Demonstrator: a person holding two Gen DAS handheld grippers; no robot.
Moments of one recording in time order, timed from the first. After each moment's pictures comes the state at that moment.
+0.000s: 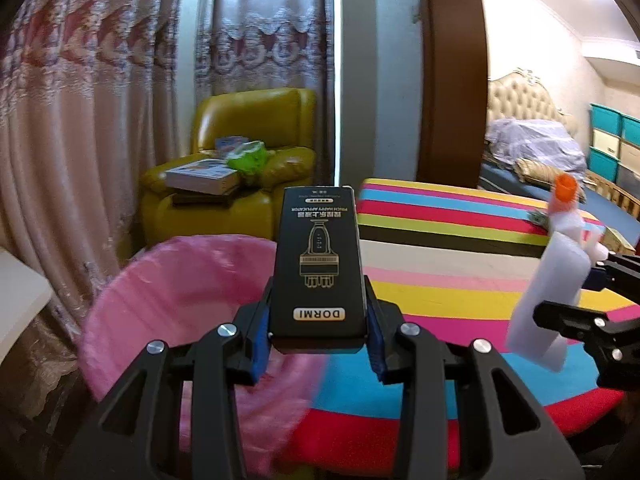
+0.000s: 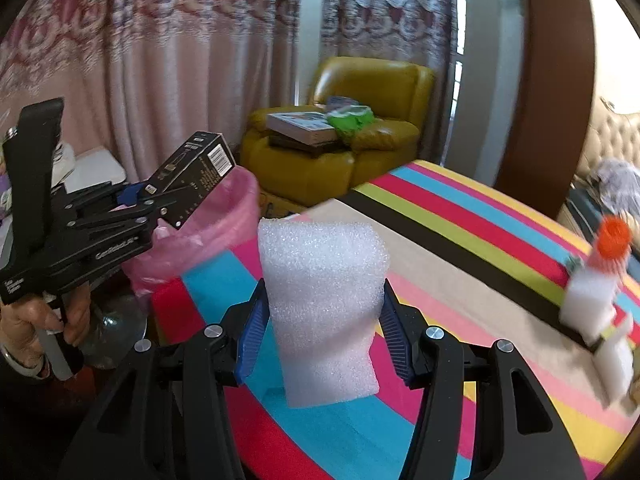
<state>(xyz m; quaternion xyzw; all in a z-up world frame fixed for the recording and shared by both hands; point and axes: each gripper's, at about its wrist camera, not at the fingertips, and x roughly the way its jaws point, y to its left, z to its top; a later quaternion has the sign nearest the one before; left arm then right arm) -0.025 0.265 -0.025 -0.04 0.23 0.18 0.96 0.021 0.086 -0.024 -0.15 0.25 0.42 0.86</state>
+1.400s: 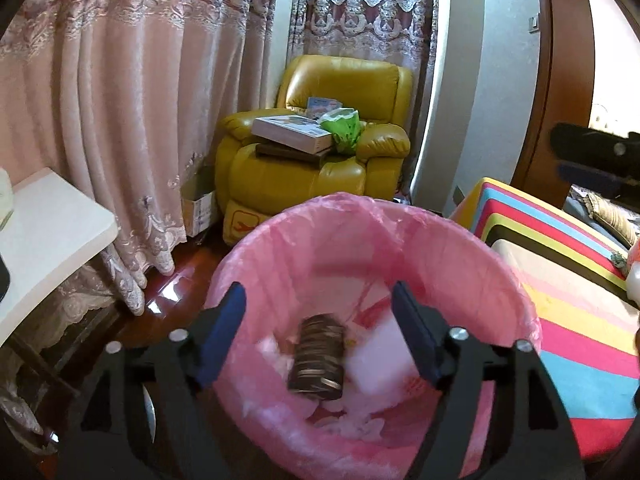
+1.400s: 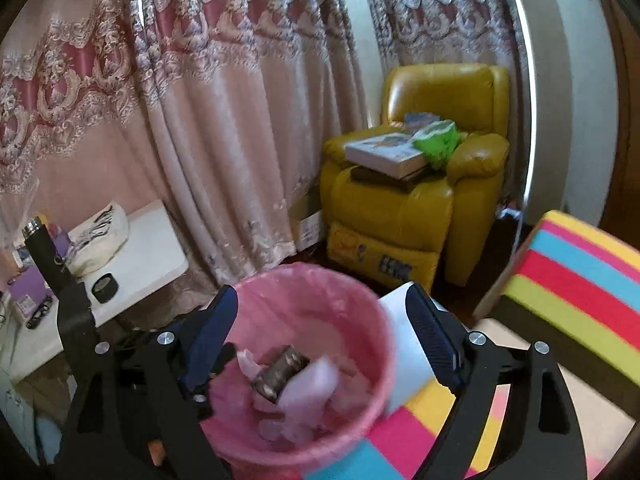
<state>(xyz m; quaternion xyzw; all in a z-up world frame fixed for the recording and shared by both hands) -0.064 0.411 -0.053 -0.13 0.26 0.30 0.91 0.070 0.265 0.034 -0.05 0.26 0.53 0.81</state>
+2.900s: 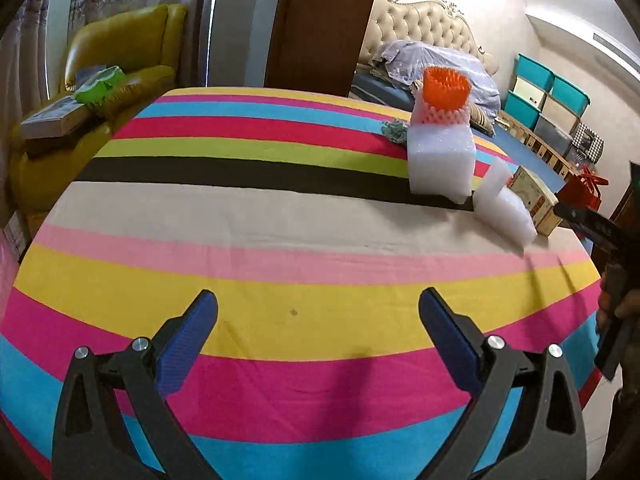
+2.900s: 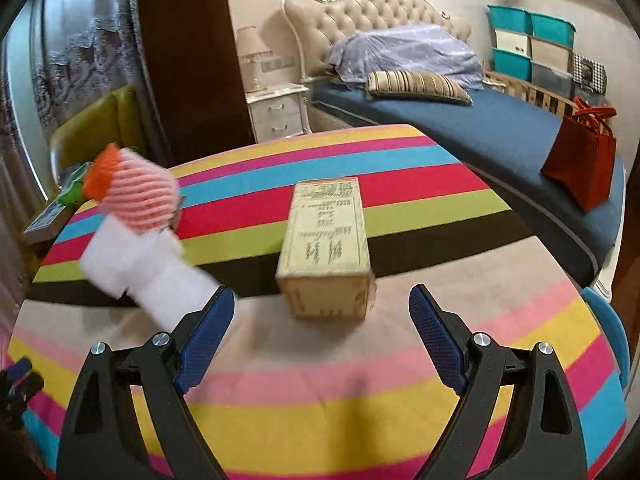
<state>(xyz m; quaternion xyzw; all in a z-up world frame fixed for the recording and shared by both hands) 0.159 0.078 -0.088 -0.09 0.38 -0.03 0.92 0.204 -0.282 -0.067 0.07 0.34 0.00 0.94</state>
